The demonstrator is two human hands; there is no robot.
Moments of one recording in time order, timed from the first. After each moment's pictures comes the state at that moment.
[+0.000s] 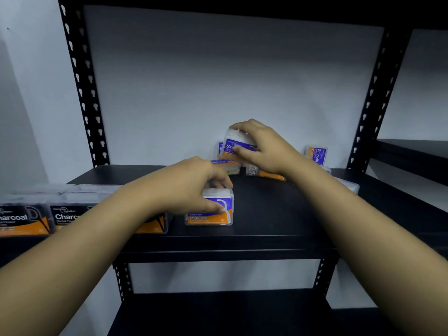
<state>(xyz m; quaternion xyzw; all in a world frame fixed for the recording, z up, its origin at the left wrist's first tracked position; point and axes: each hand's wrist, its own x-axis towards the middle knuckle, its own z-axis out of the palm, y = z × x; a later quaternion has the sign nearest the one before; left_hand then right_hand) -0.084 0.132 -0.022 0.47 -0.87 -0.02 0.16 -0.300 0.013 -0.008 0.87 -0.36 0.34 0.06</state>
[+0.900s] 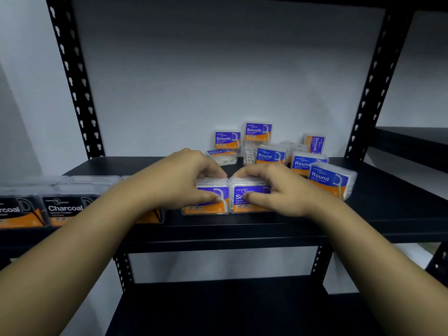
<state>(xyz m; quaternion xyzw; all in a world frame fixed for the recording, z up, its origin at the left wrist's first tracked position) -0.082 0.136 -0.030 0.48 -0.86 -0.03 0.19 -0.327 0.100 -0.060 0.89 -0.36 0.26 -0.15</state>
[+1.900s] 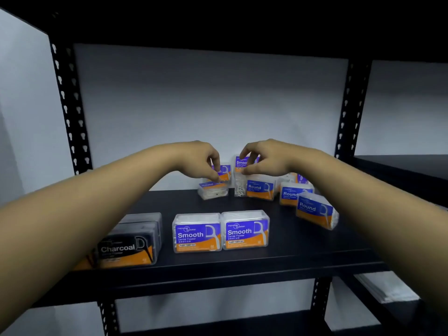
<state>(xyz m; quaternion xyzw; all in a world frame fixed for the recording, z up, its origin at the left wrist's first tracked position) -0.113 0.051 0.056 0.54 -0.84 0.03 0.06 -0.334 0.029 0.050 0.85 -0.51 0.13 0.02</state>
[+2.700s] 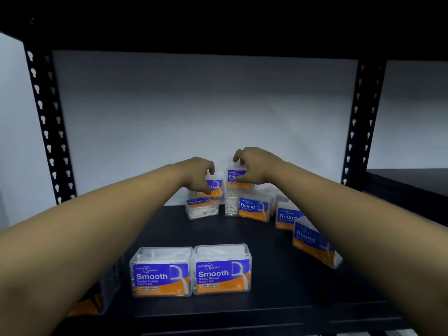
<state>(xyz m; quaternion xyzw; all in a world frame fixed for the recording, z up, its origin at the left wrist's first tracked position) -0.143 -0.077 0.029 0.61 -0.79 0.05 0.06 -0.347 -0.095 0.038 0.84 -0.51 0.15 0.11</state>
